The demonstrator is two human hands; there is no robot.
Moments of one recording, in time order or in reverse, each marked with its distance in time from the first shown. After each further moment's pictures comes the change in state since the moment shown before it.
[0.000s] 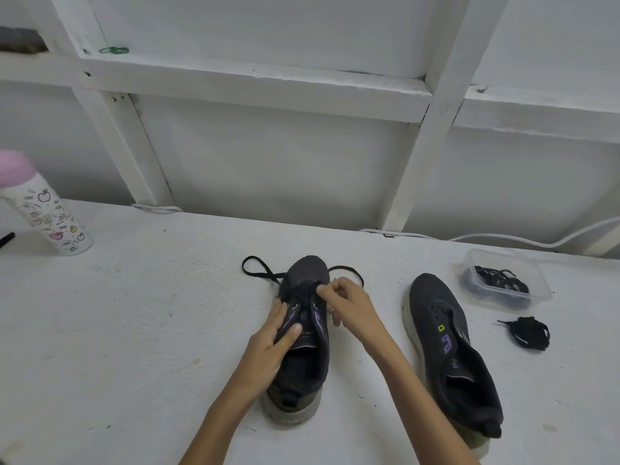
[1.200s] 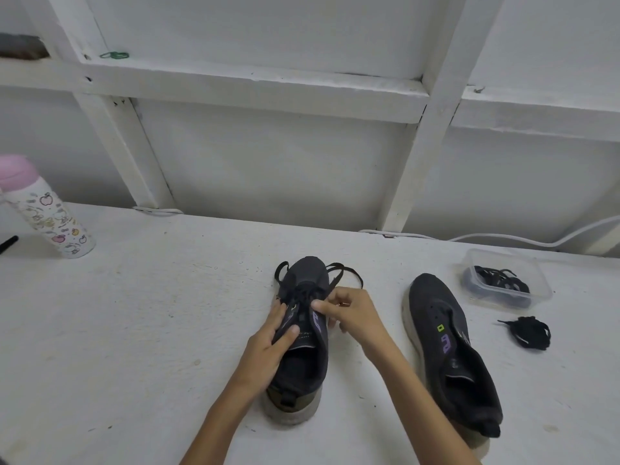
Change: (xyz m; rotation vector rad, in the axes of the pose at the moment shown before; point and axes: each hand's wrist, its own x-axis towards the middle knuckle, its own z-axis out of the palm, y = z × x) left_hand 0.000 0.002 0.001 -0.040 0.017 -0.009; right_hand -0.011 -0.002 -0.006 0.147 -0.048 -0.013
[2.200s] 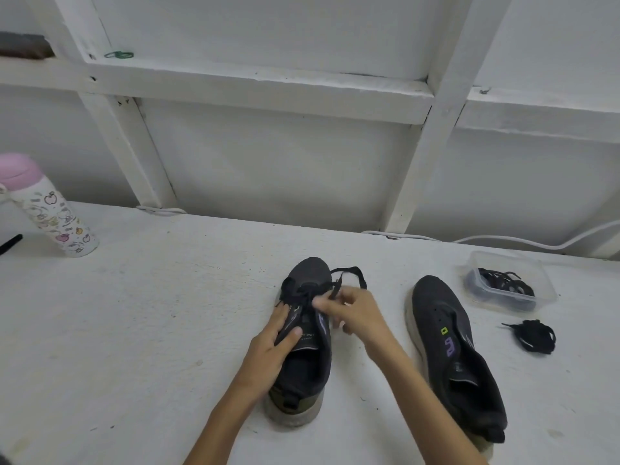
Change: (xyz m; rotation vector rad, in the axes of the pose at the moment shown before) left_hand 0.001 -0.001 0.000 0.003 0.008 -0.008; right_hand -0.002 -0.010 0.001 0.044 0.034 0.076
